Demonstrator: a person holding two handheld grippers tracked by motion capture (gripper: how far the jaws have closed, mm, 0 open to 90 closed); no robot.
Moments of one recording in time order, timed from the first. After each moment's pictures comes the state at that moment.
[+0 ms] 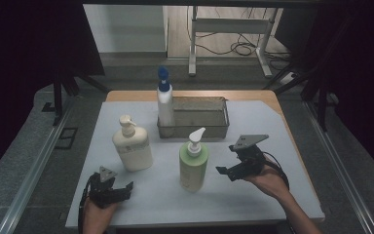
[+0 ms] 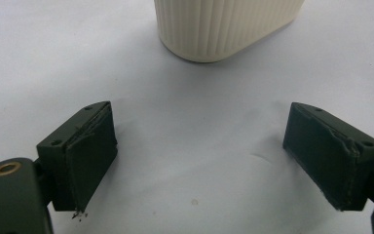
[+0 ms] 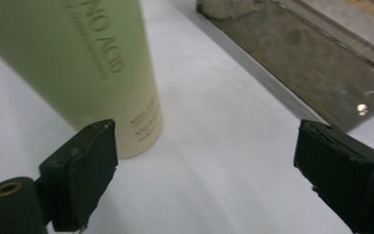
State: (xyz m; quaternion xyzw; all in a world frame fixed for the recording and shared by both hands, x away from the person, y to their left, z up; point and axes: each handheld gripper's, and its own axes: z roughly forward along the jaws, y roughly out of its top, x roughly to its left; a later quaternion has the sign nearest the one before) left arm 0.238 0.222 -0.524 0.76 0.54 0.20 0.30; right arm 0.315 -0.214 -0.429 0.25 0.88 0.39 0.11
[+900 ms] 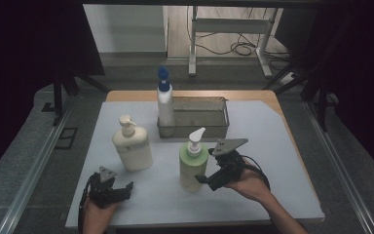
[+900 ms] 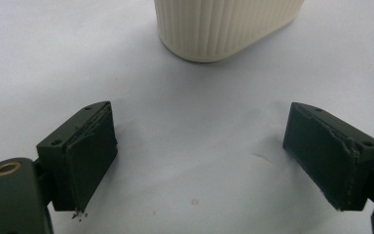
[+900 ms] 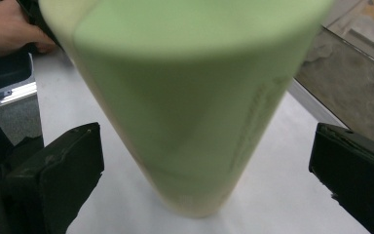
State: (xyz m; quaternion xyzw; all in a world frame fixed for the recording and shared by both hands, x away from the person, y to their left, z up) left arm 0.238 0.222 -0.524 0.76 0.54 0.20 0.31; right arm 0.300 -0.157 -0.422 0.20 0.88 0.43 0.07
